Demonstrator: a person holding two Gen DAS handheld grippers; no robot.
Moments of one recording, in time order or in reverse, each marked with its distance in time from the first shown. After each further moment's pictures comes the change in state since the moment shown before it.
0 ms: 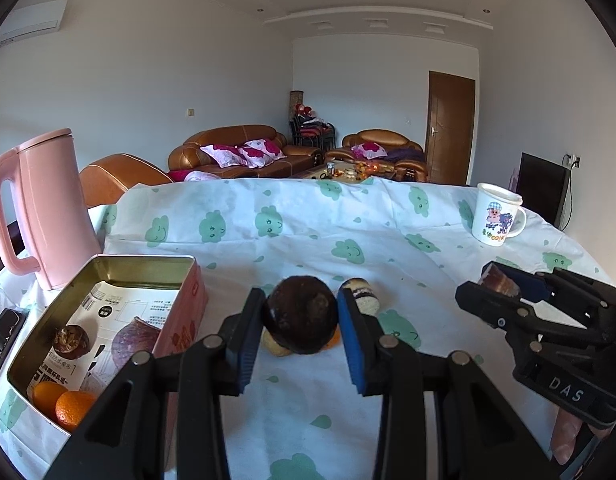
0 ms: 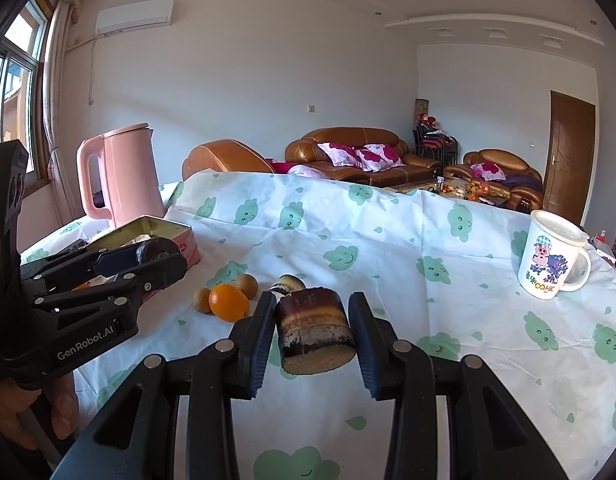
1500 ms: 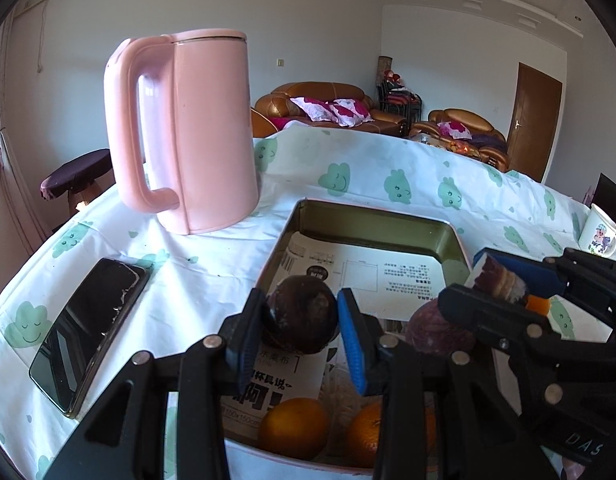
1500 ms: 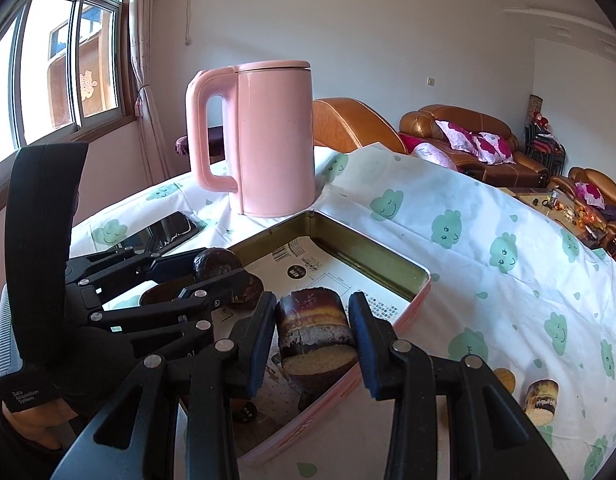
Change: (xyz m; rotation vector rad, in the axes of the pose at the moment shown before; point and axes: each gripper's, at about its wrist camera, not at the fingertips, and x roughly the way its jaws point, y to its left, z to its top) left arm -0.001 0.186 -0.015 -0.168 0.166 0.243; right arm 0.095 0.201 0.053 -0.215 0.148 0.333
